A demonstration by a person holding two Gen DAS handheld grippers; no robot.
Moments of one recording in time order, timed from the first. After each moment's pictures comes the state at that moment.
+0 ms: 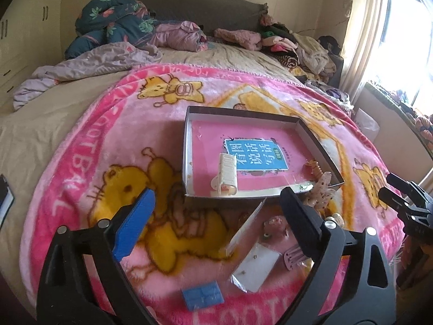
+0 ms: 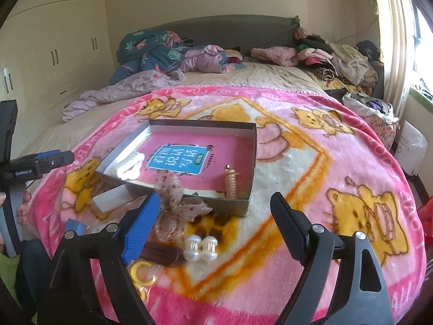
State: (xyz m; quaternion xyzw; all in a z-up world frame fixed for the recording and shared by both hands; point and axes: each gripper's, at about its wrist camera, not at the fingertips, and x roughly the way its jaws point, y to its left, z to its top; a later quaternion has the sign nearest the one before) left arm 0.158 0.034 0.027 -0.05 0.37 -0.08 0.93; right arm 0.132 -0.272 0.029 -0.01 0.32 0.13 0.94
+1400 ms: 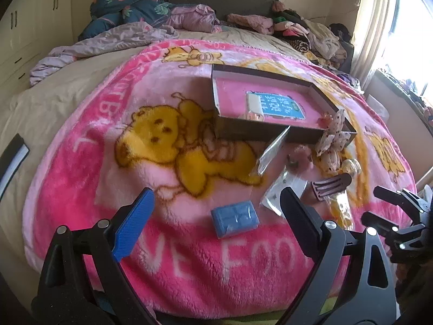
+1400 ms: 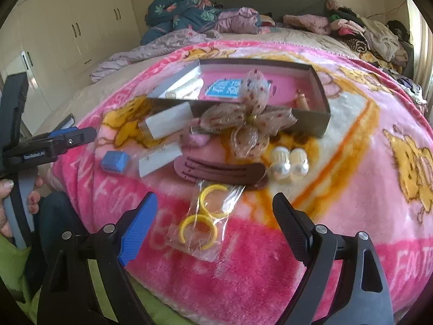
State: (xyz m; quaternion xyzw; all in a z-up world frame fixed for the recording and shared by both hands) left arm 0.087 0.060 -0.023 -0.05 0.40 -0.05 0.91; right arm 0.076 -0.203 -0.041 -0.01 0.41 0.21 0.89
